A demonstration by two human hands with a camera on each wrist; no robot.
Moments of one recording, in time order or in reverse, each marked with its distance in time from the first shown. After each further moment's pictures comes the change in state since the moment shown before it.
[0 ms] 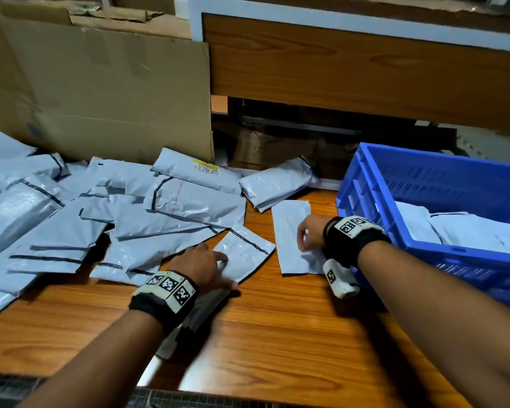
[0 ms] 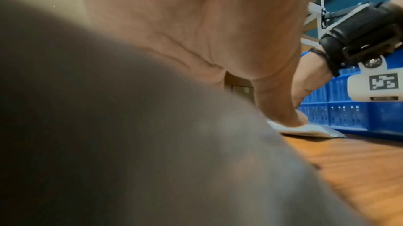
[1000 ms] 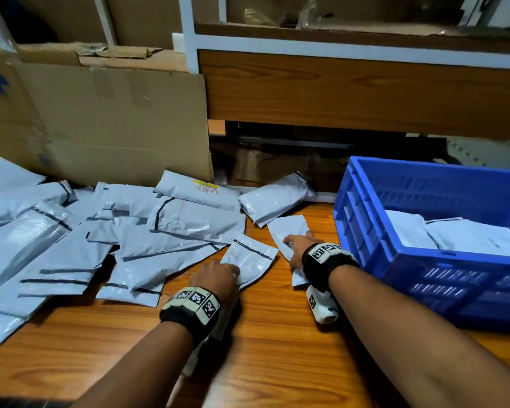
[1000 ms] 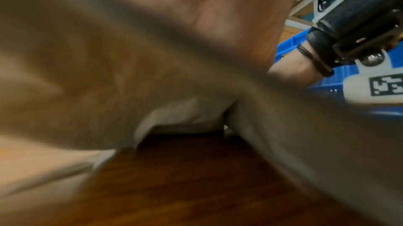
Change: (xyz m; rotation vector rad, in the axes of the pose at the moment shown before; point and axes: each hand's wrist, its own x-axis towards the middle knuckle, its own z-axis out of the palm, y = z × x) left_hand 0.008 0.026 0.008 -0.033 0.119 -0.031; right_hand -0.001 -0.026 0.026 0.208 0.082 0.196
